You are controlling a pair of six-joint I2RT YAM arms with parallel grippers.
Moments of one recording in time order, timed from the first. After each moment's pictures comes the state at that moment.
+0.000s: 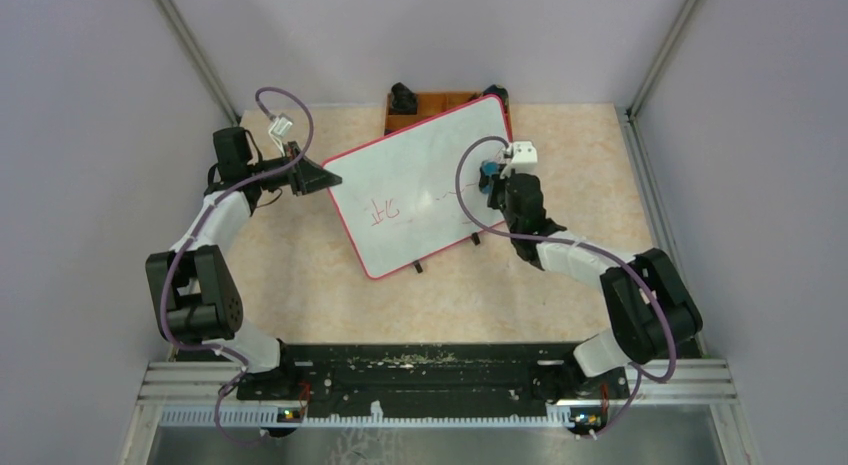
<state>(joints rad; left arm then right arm) 0.12 1.57 1.10 -0.03 1.29 -0.06 0.45 1.47 0.72 0.51 0.29 0.21</state>
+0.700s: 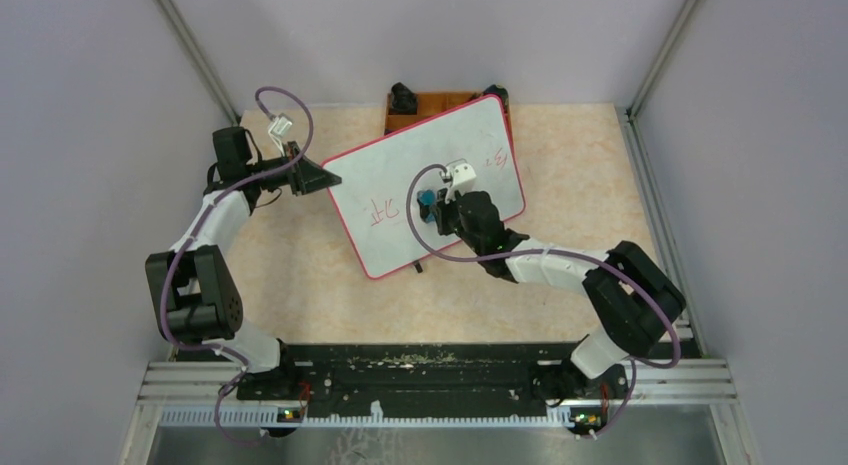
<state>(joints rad) 0.13 1.57 1.11 -0.05 1.29 -0.05 0.75 1.54 0.78 0.48 0.18 0.21</state>
